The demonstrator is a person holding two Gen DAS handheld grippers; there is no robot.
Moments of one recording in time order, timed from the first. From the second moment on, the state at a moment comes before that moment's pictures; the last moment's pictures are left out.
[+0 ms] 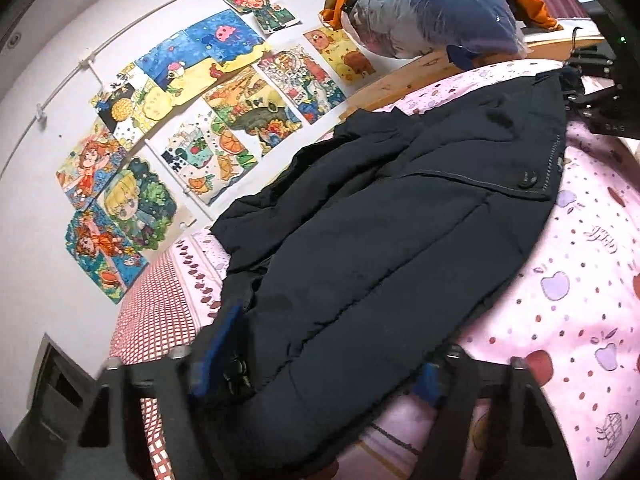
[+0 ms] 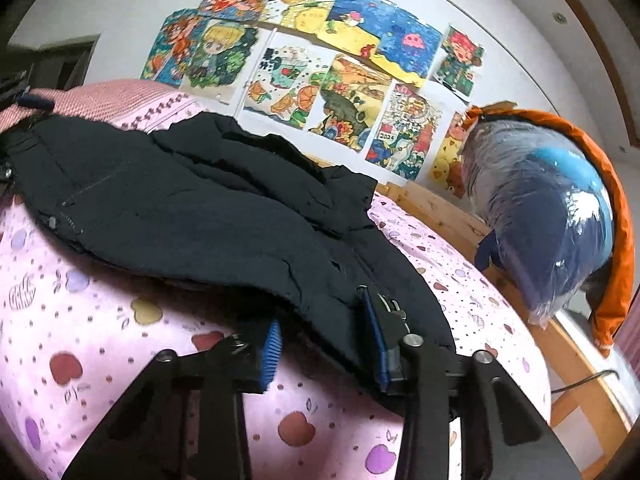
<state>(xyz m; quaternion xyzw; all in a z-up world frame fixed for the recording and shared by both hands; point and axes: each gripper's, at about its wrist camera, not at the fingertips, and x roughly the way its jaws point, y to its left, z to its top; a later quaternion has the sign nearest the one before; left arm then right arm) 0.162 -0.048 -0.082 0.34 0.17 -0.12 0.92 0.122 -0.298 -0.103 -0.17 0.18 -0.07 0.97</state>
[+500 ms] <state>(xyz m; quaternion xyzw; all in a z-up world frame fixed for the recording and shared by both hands) 0.173 -0.036 -0.001 0.24 0.13 -0.14 0.95 0.110 -0.294 -0.057 -0.07 0.10 -0.07 0.99</state>
